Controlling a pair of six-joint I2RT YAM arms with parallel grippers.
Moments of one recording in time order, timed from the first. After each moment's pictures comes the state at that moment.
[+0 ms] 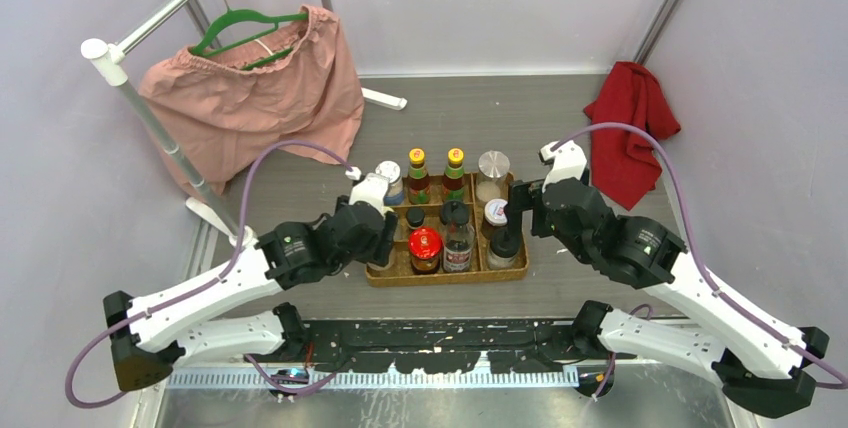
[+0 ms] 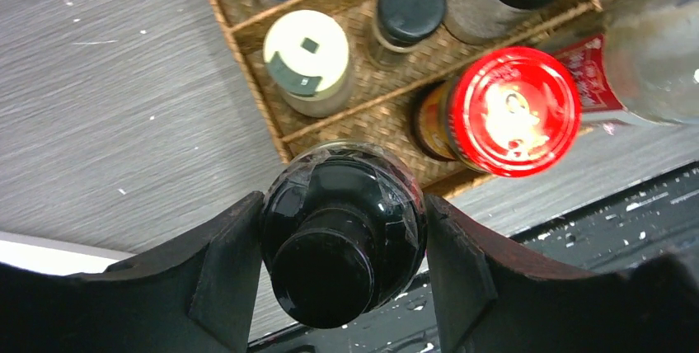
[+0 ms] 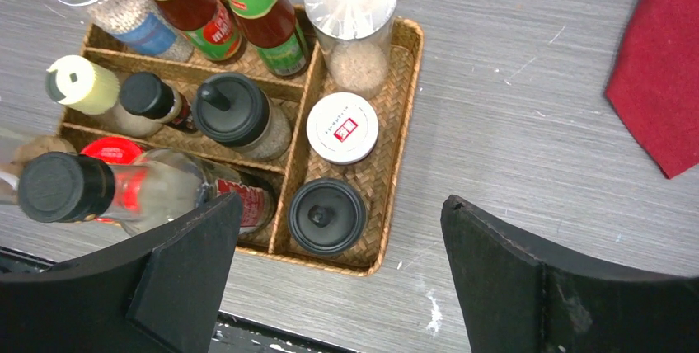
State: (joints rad) left arm -1.04 0.93 0.93 -0.83 -0.46 -0.52; right arm 0.92 0.82 1.07 -0.88 0.53 0.45
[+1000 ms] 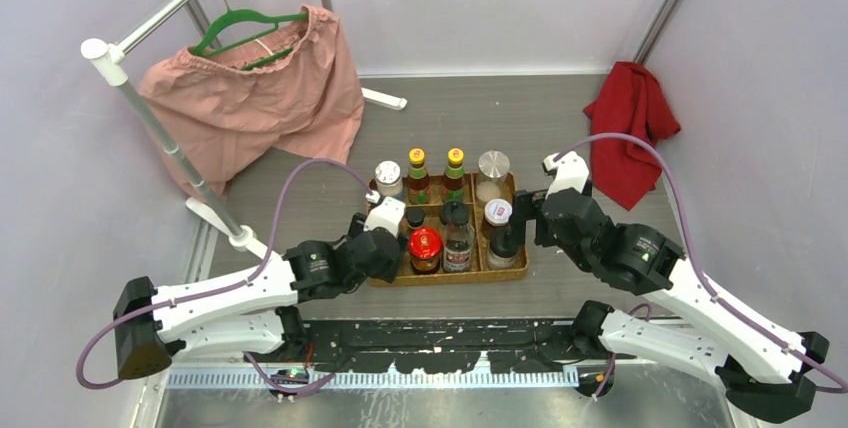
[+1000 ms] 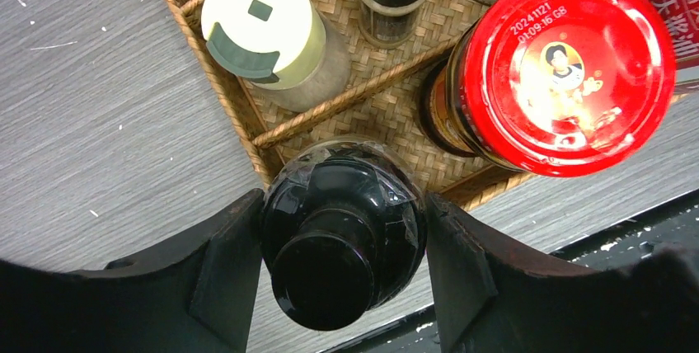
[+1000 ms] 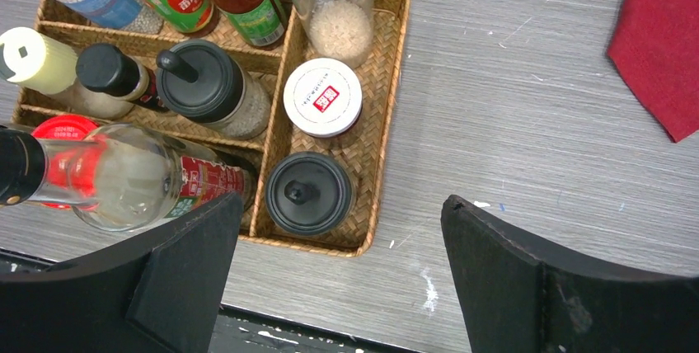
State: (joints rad) left arm -1.16 0.98 0.73 -0.61 -0.54 -0.49; right arm 0.92 0.76 0.98 -0.91 0.54 0.50
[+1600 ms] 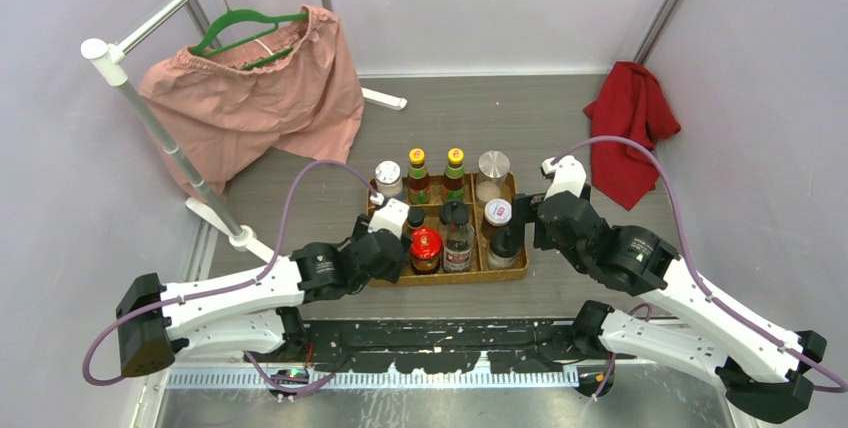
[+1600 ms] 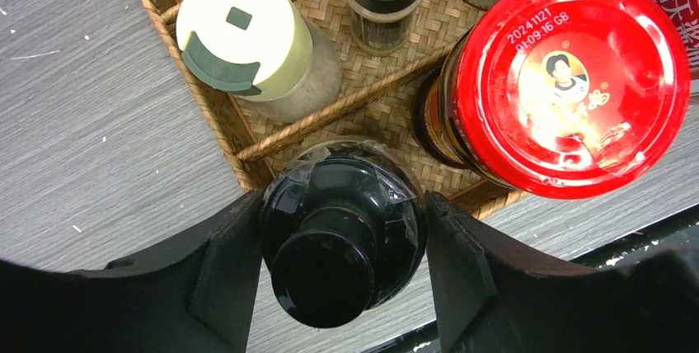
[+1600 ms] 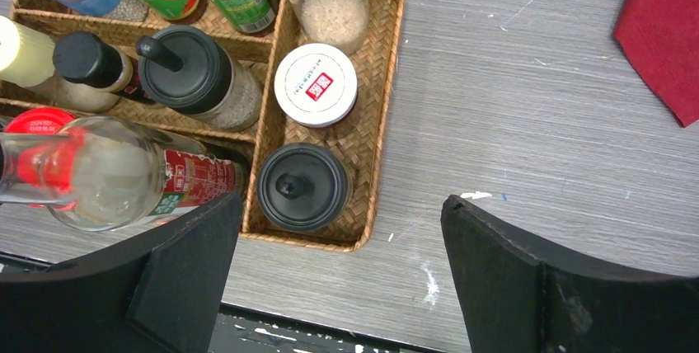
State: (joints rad) left arm -1.16 1.00 0.68 -0.52 -0.54 -0.48; right arm 0.92 0.76 0.95 -0.91 0.54 0.52
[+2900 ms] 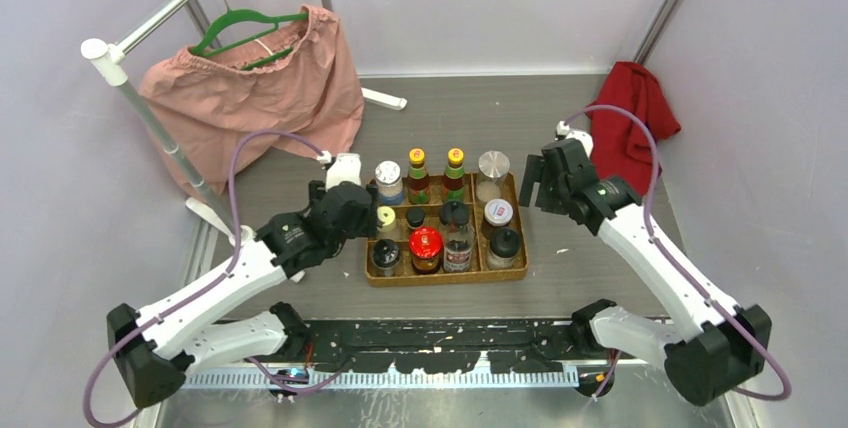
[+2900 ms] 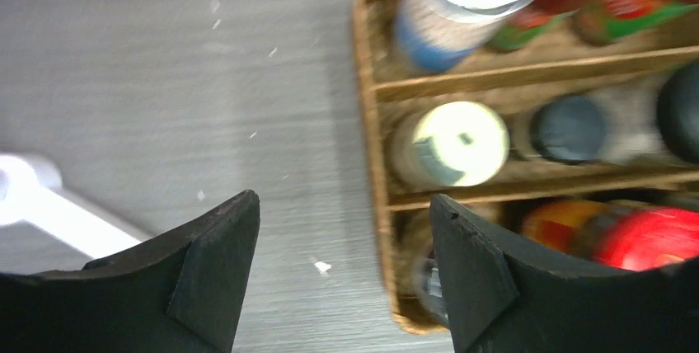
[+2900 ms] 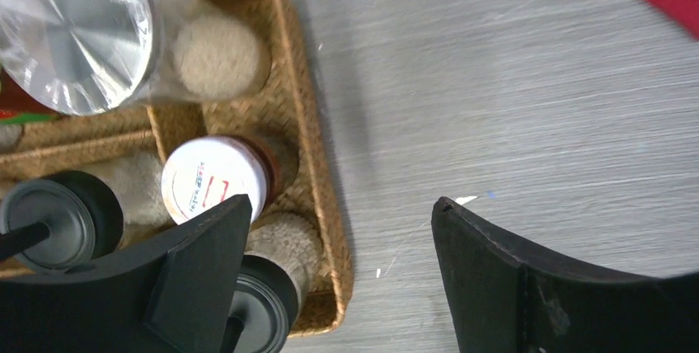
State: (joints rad) left arm -0.90 0.96 0.92 -0.72 -0.60 -0.51; right arm 0.41 1.05 0.98 -0.80 0.31 0.51
